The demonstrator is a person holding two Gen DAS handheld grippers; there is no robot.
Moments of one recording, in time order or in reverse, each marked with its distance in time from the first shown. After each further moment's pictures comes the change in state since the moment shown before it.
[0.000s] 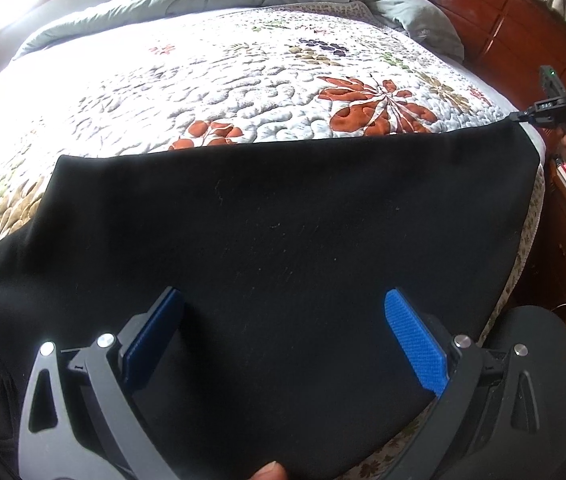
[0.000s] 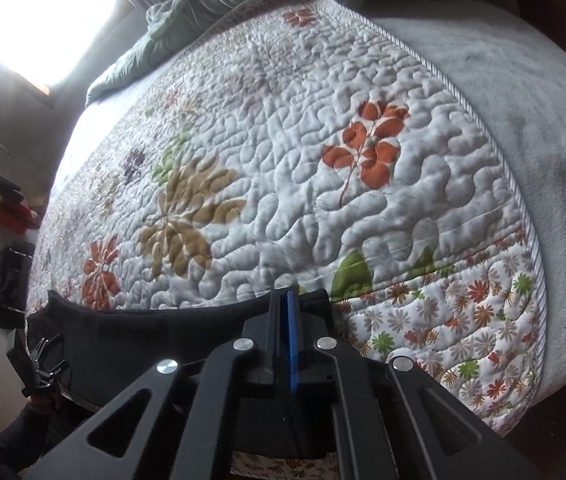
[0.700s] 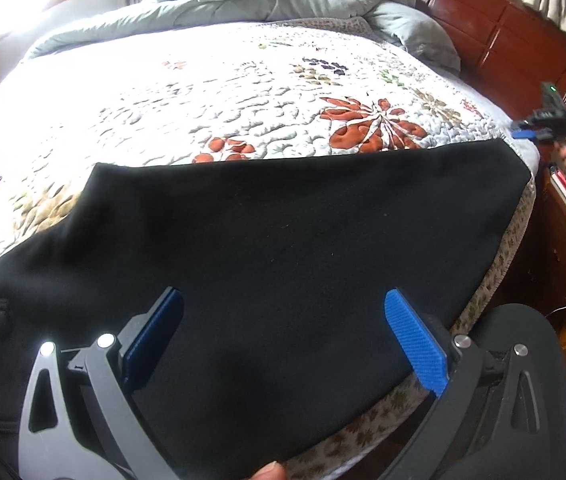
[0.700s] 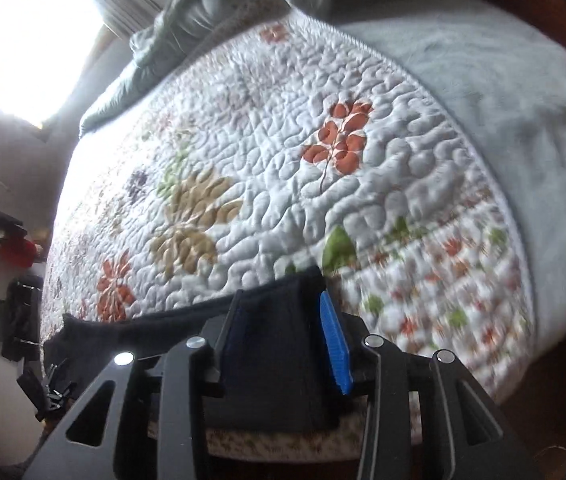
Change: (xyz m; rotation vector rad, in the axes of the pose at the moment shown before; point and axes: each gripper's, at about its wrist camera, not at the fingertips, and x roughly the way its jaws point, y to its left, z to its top) left arm -0.032 0.004 -0.004 -0.010 -0.027 -0.004; right arm -0.014 -0.012 -0.008 0.109 0.010 0.041
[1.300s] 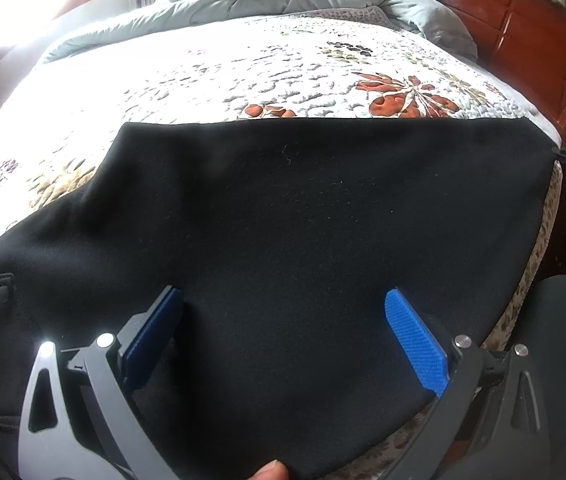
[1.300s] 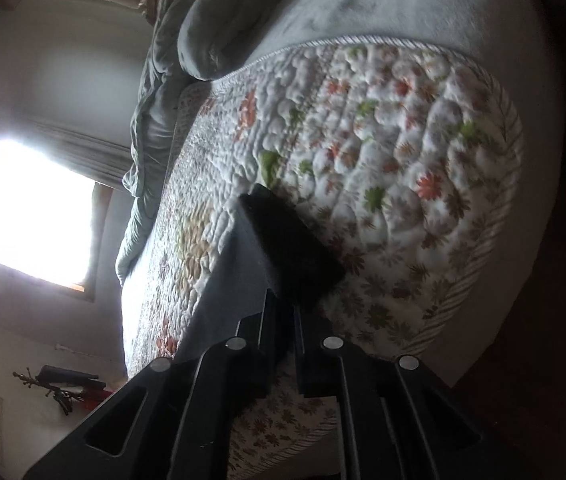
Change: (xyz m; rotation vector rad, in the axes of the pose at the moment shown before) left arm 0.014 0.022 -0.028 0.017 -0.006 0.091; right arm 0.008 -0.055 -0.165 0.507 -0.380 0.261
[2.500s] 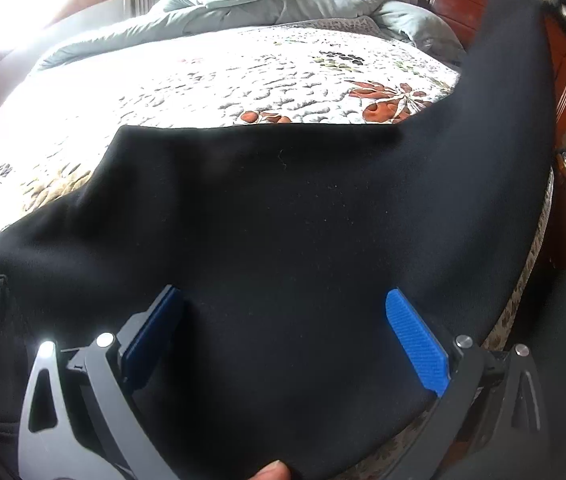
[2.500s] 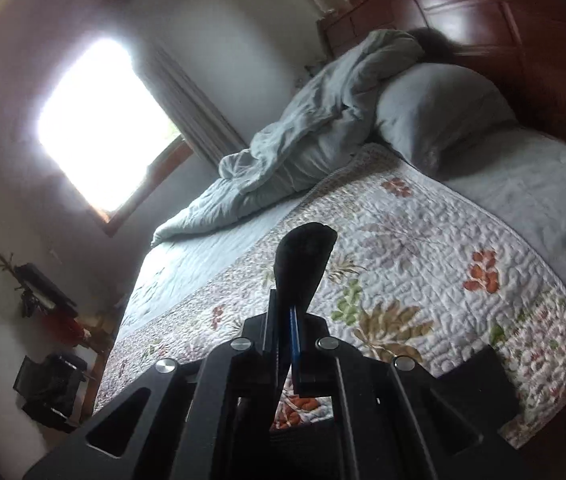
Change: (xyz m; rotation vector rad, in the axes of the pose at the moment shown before) left arm 0.000 0.004 -0.006 0.019 -0.052 -0.035; right arm -0.035 0.269 0.011 -0.471 -0.126 0.024
